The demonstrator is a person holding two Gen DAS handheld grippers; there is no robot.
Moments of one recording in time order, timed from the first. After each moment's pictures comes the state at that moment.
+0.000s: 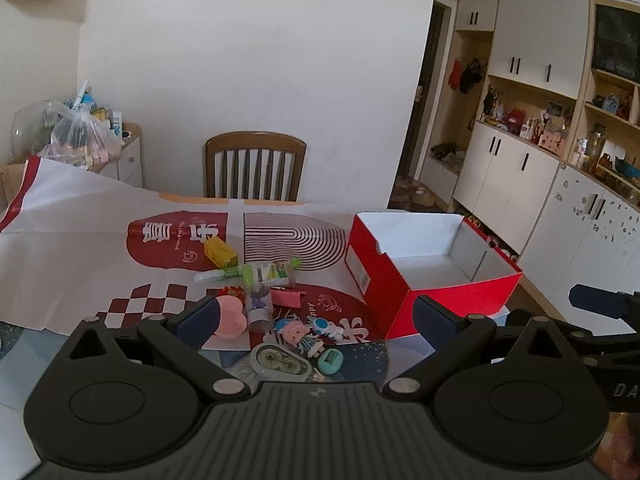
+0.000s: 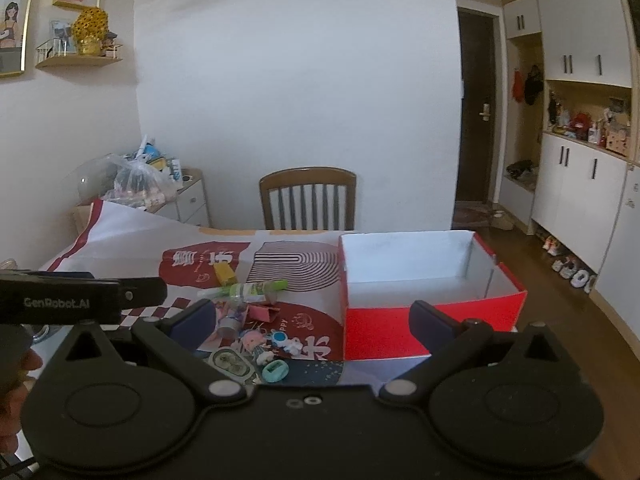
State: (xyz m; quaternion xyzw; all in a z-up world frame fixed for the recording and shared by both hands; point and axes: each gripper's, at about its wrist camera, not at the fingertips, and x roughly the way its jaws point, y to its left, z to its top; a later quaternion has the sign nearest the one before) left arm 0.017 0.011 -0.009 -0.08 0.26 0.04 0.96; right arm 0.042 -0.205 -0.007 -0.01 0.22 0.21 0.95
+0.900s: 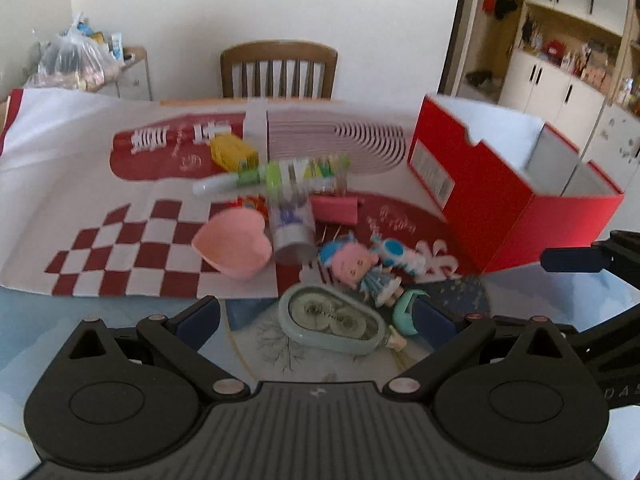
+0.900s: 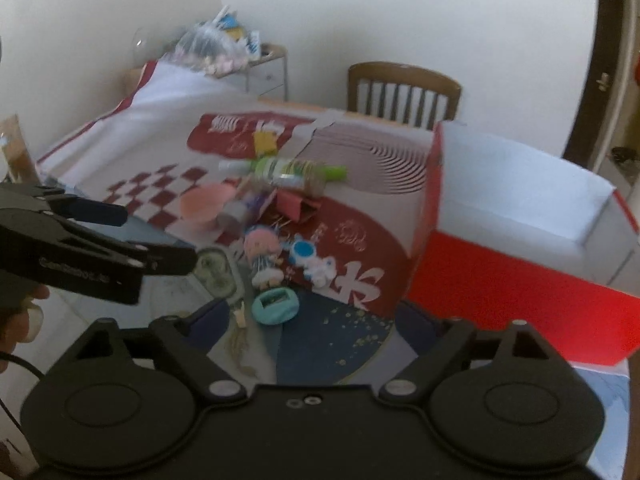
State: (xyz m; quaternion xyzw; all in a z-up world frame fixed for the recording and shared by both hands) left arm 0.119 0.038 -0.149 -0.07 0.38 0.07 0.92; right arm 0.163 -0.152 -0.130 -0.14 0.34 0.35 0.86
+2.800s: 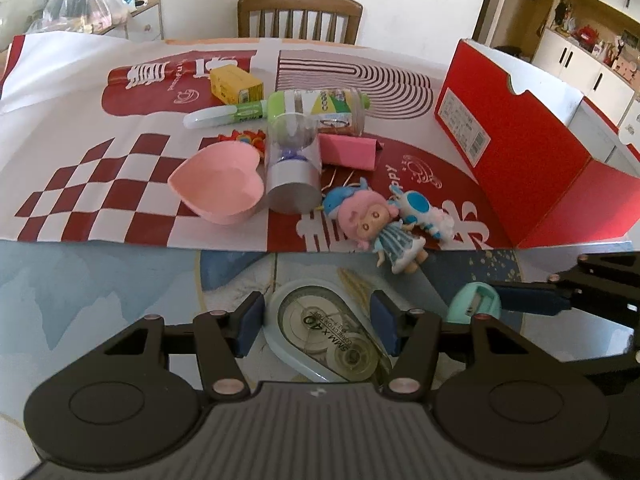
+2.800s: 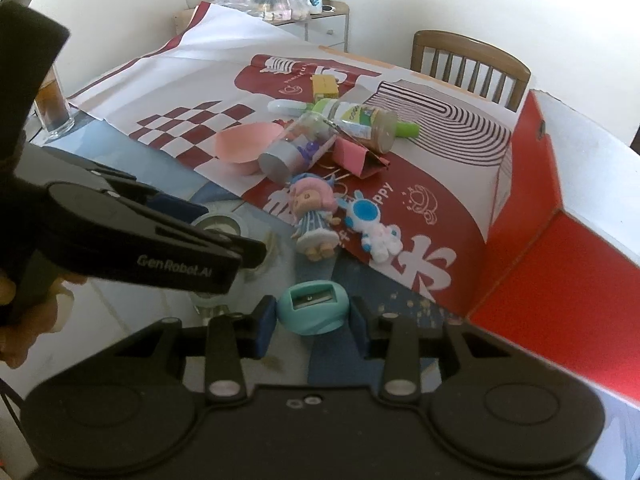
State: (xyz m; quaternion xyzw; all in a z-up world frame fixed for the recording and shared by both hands) left arm 0.146 0.036 -0.189 -0.10 0.44 0.09 0.89; right arm 0.178 -0.116 -0.174 -0.19 0.37 0.41 0.81
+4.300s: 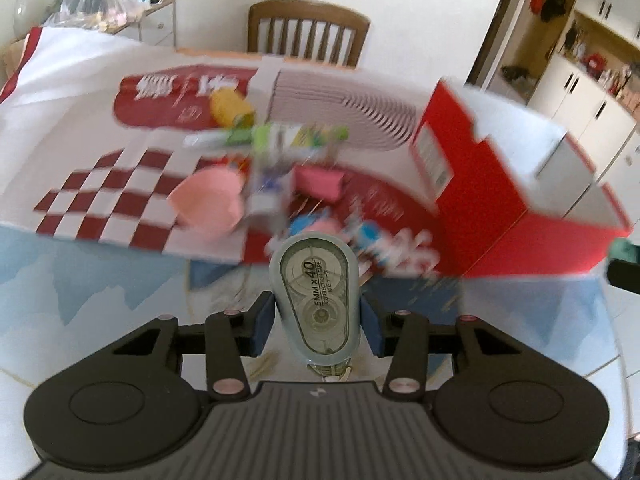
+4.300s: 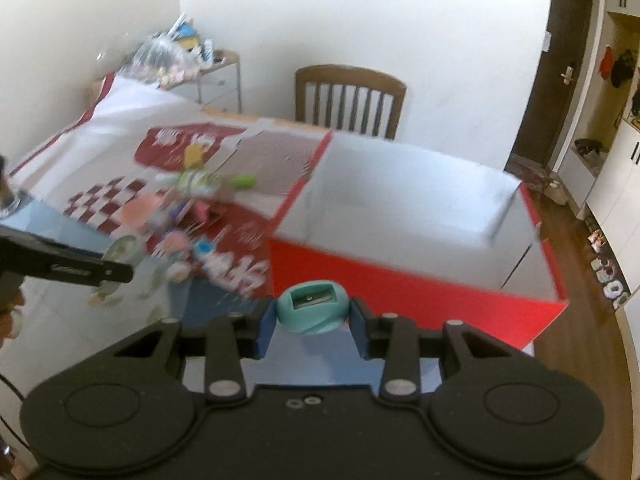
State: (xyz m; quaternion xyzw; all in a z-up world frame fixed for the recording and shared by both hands) left arm 0.140 0.010 -0.131 -0.15 0.42 0.10 0.89; right arm 0.196 -0.250 -0.076 -0.13 0.34 0.30 0.88
